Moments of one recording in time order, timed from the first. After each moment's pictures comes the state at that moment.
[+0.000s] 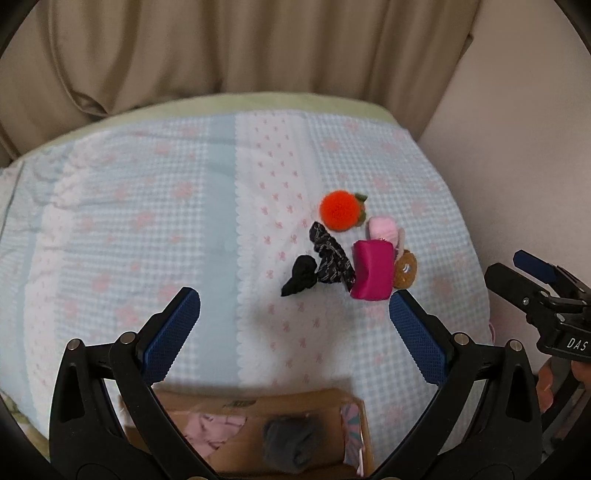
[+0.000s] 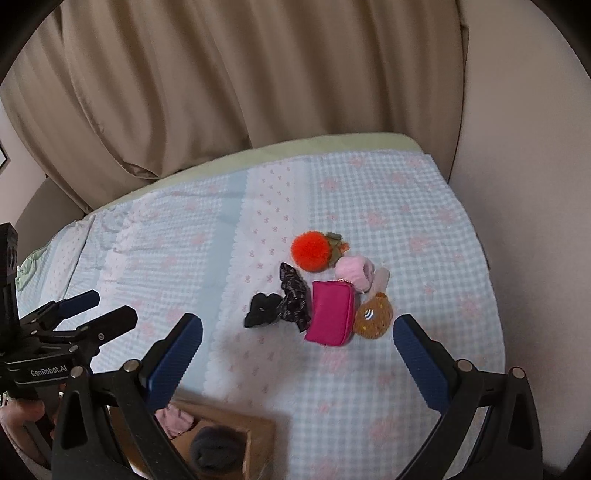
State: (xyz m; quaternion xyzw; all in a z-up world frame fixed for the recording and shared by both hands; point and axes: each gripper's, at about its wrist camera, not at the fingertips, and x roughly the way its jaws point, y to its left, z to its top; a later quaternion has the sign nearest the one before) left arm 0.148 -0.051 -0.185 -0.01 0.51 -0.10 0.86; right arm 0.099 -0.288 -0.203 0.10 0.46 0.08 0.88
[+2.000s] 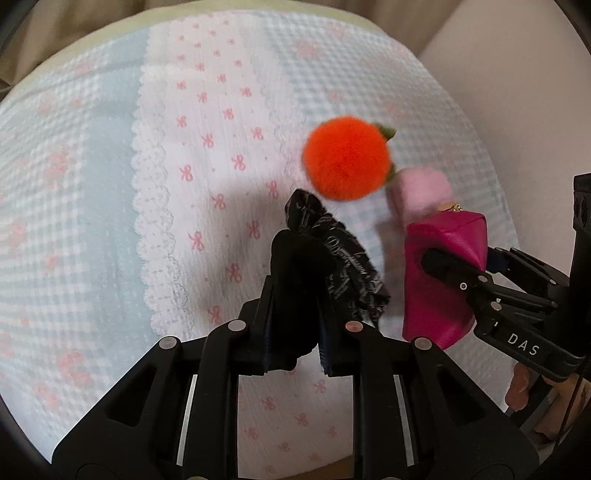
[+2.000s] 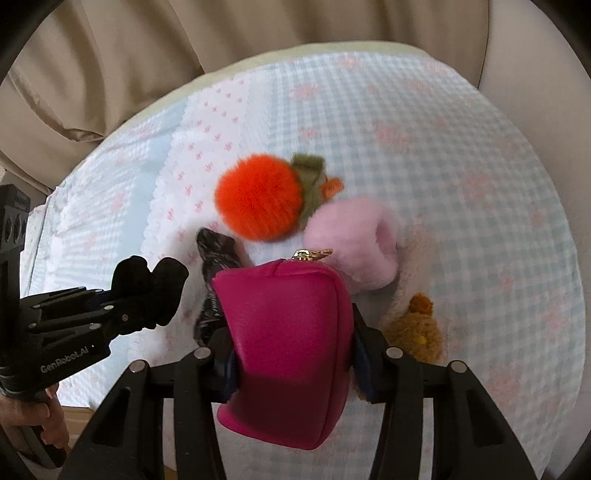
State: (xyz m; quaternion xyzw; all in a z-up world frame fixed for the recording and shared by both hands) left arm 0.279 -0.089 -0.364 0.00 0.60 -0.20 0.77; right arm 0.227 -0.285 -0.394 0.11 0.55 0.07 0.82
